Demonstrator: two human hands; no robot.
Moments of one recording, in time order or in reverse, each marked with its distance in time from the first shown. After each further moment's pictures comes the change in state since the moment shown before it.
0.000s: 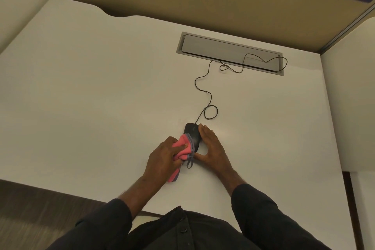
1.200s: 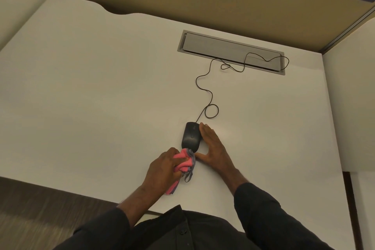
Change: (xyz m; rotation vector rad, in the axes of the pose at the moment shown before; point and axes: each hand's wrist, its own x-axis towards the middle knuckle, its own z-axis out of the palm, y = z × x) left_hand -0.022 -0.008 0.020 -0.038 -0.137 -0.118; right_hand 0.002 0.001 -0.005 -0.066 -0.077 -0.013
